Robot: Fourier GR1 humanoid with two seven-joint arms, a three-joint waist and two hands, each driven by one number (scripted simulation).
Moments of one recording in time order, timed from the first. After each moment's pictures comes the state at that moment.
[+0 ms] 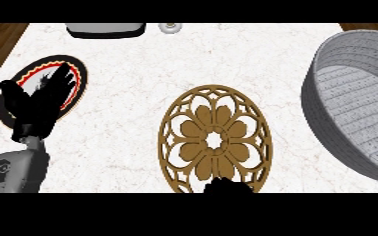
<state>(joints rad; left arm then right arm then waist) -0.22 0.28 0.18 -1.38 0.07 -0.06 0.24 0.15 -0.17 0.87 -1.84 1.00 0.00 0.66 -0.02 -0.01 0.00</state>
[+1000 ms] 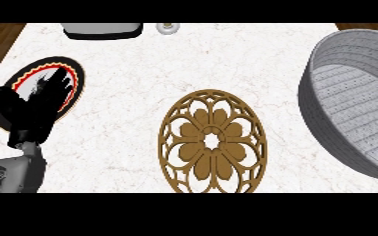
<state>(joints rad) -0.18 0.28 0.18 -1.41 0.07 -0.06 0.24 0.49 -0.43 1.07 -2.06 1.11 -0.40 0.45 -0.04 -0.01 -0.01</state>
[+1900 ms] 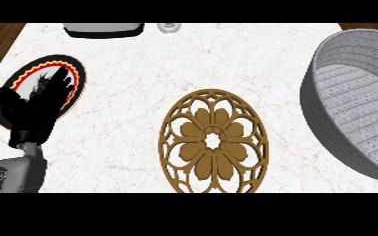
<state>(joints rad) -0.18 0.27 0.18 -1.43 0.06 -0.06 0.23 0.52 -0.39 1.03 -2.04 1.30 -0.48 0.50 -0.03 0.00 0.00</state>
